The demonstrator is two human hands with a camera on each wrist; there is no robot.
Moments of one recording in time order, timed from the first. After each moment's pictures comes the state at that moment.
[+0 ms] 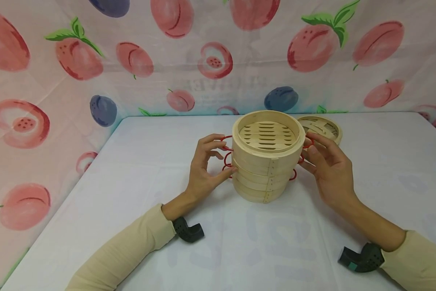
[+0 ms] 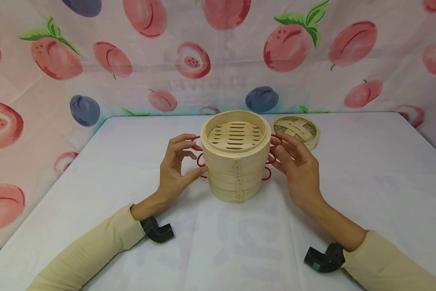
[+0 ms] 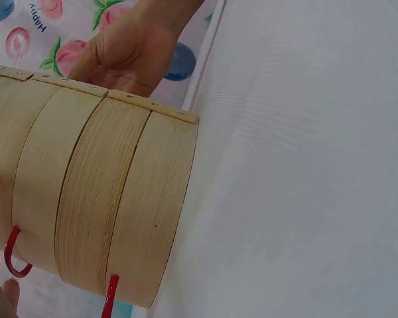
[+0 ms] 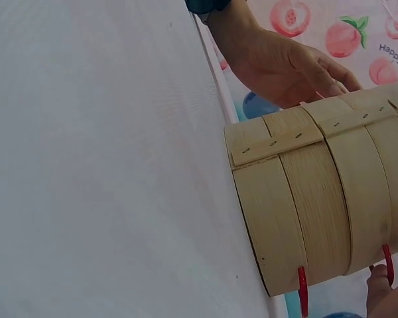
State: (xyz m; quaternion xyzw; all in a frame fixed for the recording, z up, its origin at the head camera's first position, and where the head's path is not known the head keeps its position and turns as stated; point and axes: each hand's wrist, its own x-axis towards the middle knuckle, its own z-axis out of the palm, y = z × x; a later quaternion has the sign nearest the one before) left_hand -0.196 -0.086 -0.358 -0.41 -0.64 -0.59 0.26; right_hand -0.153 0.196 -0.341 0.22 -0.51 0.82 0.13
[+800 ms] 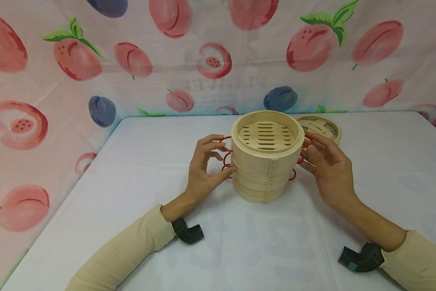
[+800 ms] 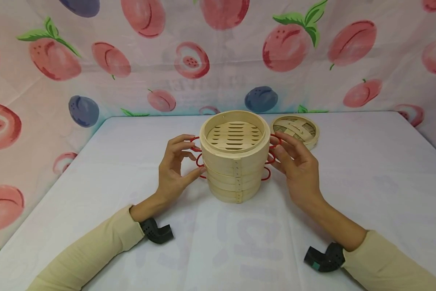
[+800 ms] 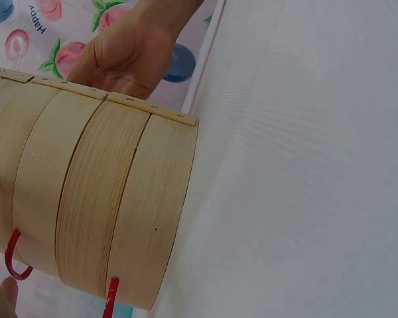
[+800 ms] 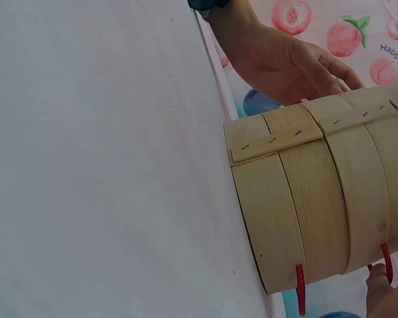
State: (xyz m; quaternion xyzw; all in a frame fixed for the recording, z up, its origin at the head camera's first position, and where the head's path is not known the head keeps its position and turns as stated) left_hand -0.194 -0.085 -0.358 -0.41 -0.64 -0.60 0.26; right_hand -0.153 0.197 -0.339 0.21 -0.52 0.82 0.13
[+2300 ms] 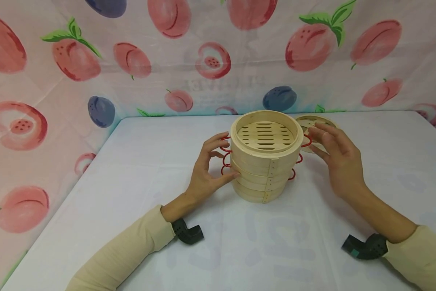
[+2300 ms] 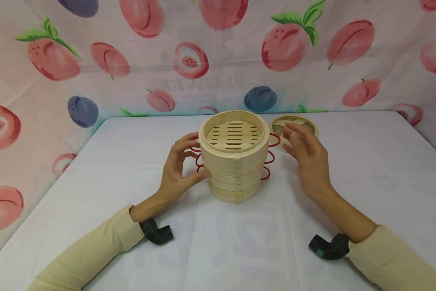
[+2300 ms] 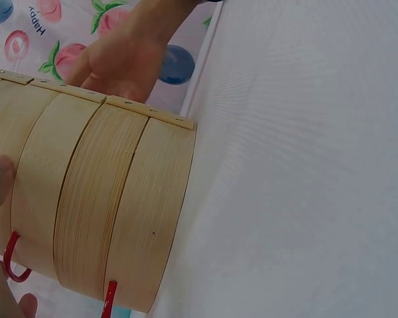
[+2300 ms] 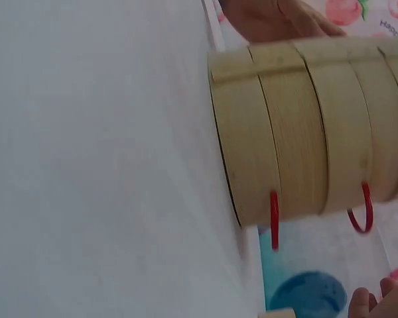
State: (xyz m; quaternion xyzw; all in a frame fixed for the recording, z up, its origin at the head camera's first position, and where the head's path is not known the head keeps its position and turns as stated) left_hand -0.196 -0.081 -0.359 -0.42 -0.66 -0.58 0.23; right_hand -0.164 0.221 -0.328 0.17 -0.63 0.74 0.16
